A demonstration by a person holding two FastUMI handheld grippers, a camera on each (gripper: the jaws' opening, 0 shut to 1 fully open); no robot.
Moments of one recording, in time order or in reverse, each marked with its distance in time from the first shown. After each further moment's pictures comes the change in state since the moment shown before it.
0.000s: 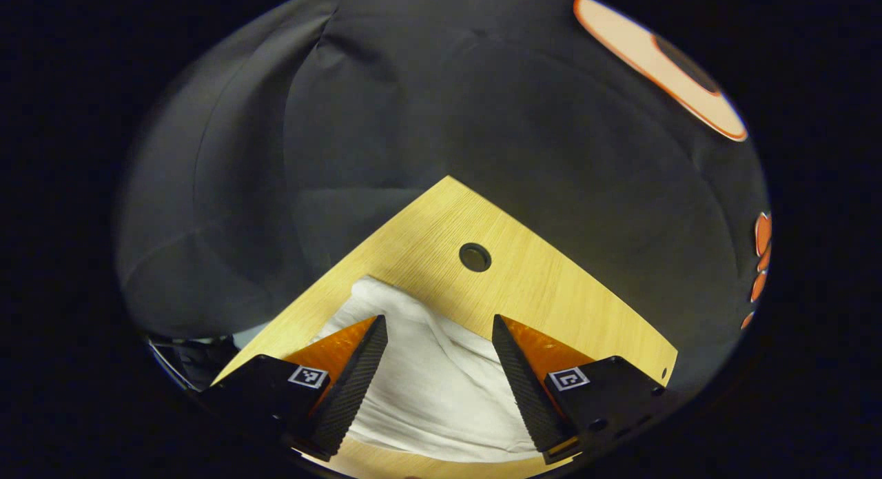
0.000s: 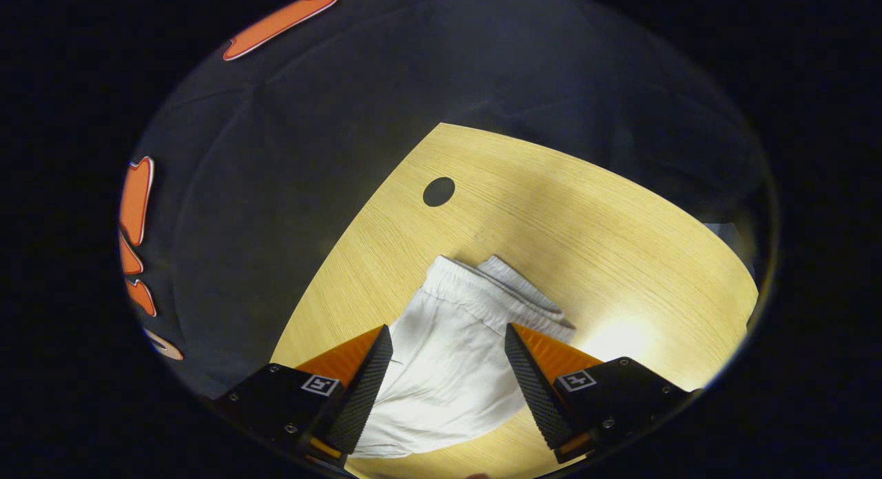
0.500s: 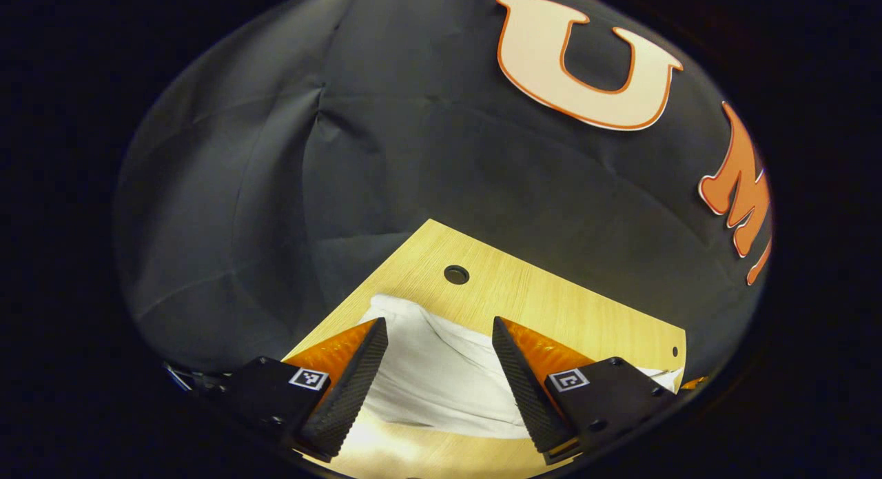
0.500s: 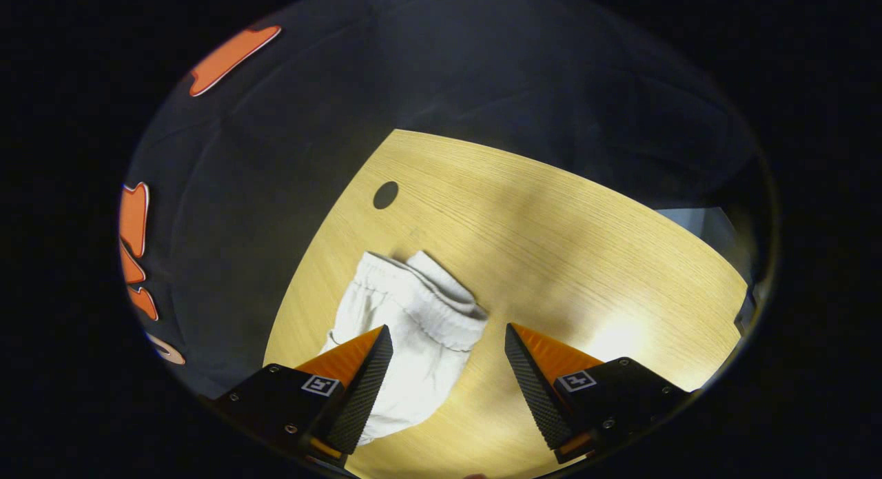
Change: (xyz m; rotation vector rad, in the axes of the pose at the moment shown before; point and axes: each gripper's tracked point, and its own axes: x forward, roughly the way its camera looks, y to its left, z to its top) left arm -0.088 -0.019 -0.002 0.104 -0.184 -0.002; right arm -0.012 -0.081 -0.010 0.070 0.028 -0.048
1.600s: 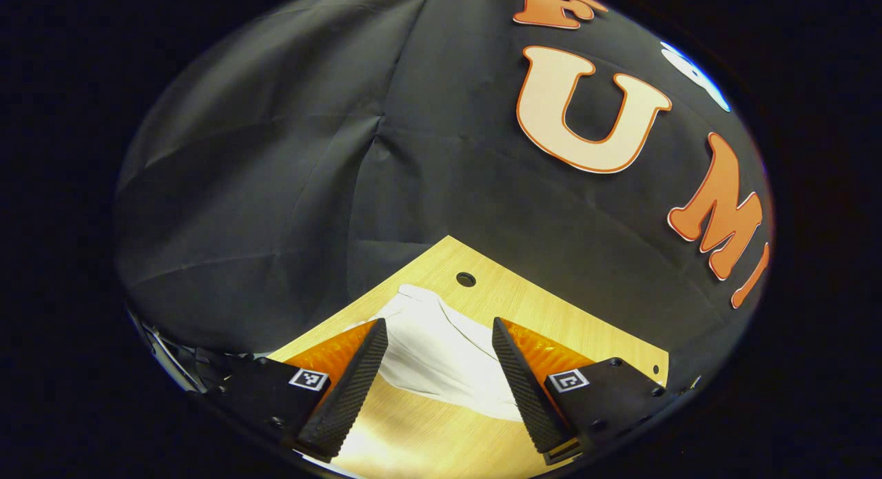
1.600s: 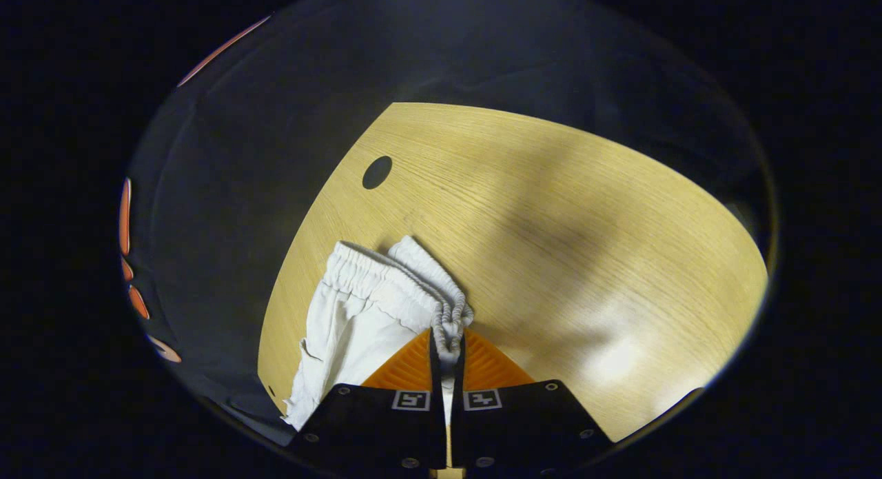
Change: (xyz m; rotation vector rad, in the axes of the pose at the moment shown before) left arm -0.099 0.018 -0.017 -0.114 -0.118 0.040; right arm 0.055 0.019 -0.007 -0.074 0.020 0.045
